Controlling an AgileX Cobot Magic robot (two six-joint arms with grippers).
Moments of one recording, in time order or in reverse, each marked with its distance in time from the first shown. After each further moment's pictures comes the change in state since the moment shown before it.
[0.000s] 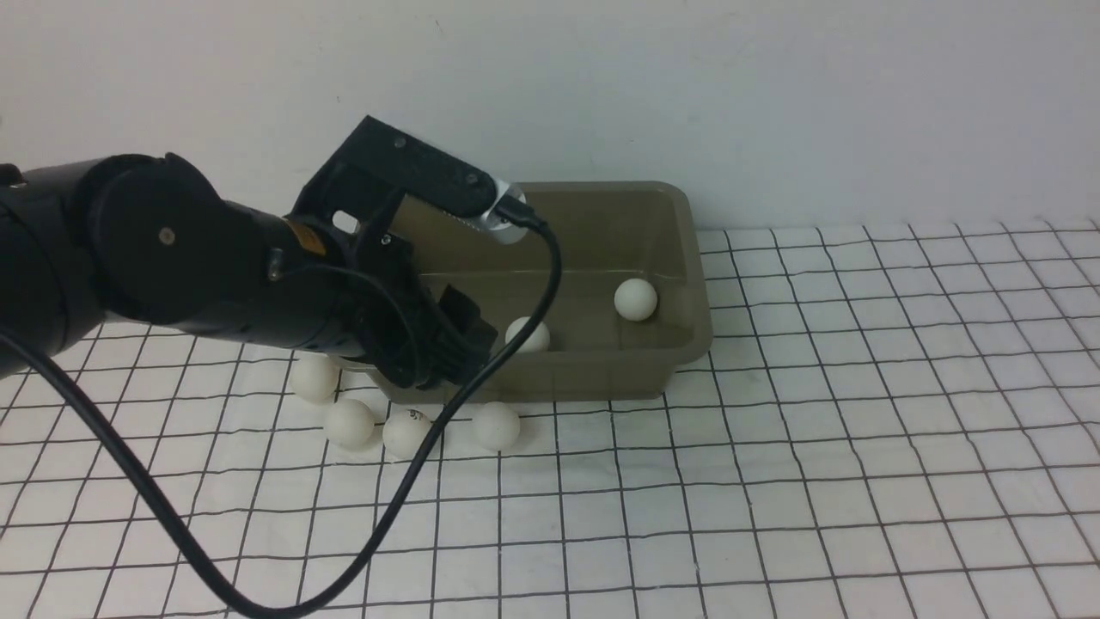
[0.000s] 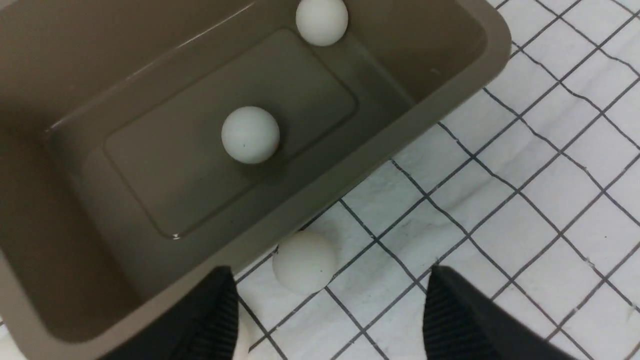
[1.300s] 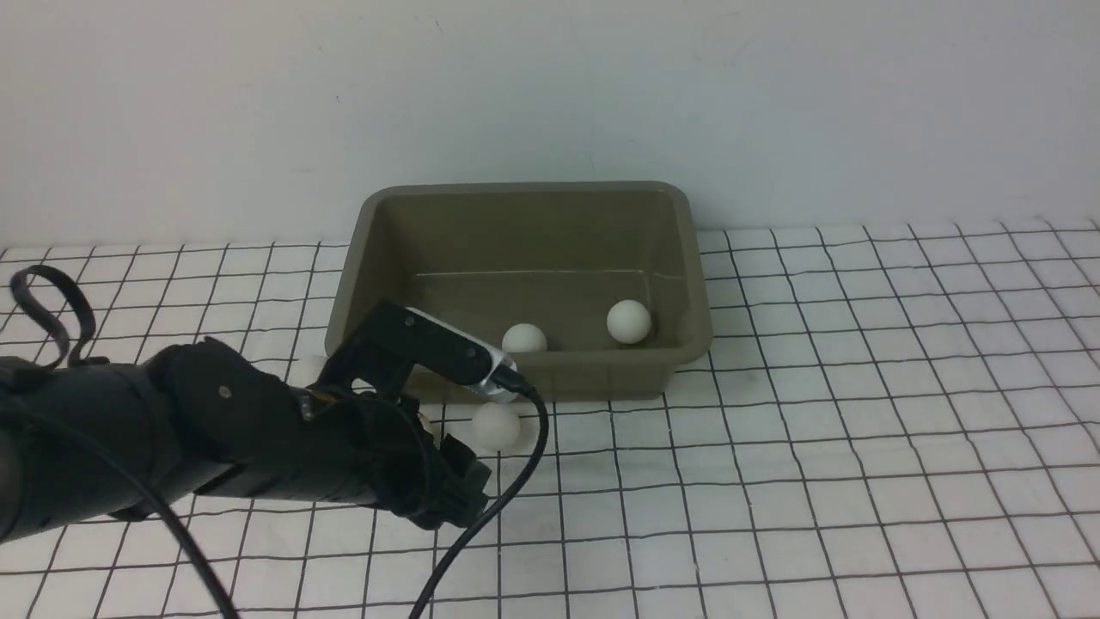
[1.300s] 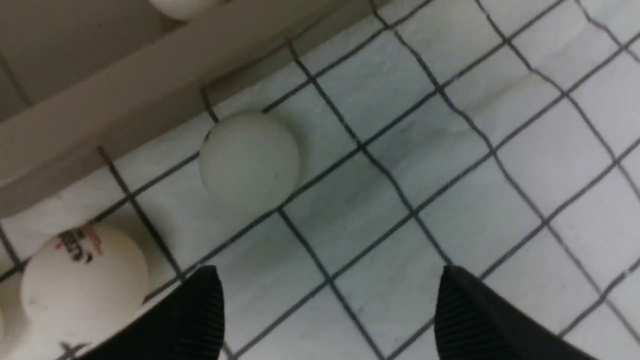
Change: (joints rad) right arm 0.000 0.000 0.001 0.004 -0.015 0.000; left arm 0.000 0.166 0.251 -0.610 -0.256 0.524
